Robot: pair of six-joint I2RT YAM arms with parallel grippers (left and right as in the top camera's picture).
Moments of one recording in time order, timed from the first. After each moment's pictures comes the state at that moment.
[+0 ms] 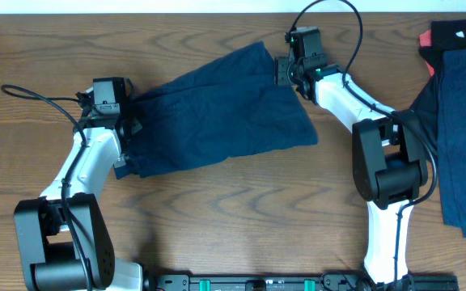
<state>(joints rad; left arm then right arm) 0.08 1.65 1.00 -0.44 -0.30 -0.52 0.29 2.24 1.61 -0.22 -0.02 0.26</state>
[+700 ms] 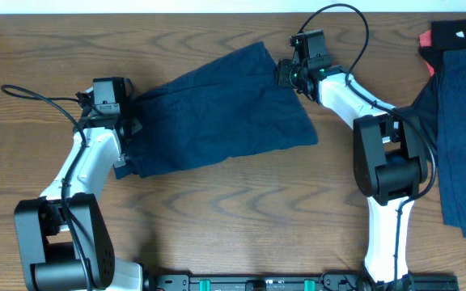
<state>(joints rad) 0.08 1.65 1.00 -0.44 -0.30 -0.52 0.26 2.27 1.61 -0.22 -0.15 0.41</state>
